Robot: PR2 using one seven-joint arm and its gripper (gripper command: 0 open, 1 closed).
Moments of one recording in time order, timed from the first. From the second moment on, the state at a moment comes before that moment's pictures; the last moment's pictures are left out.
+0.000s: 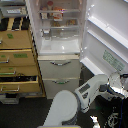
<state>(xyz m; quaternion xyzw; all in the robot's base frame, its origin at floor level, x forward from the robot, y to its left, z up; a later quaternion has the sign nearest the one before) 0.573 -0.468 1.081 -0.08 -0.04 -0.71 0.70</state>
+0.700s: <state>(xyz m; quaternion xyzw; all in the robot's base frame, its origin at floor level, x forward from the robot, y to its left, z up) 0.580 -0.459 1.071 -0.03 -0.03 -0.77 0.63</state>
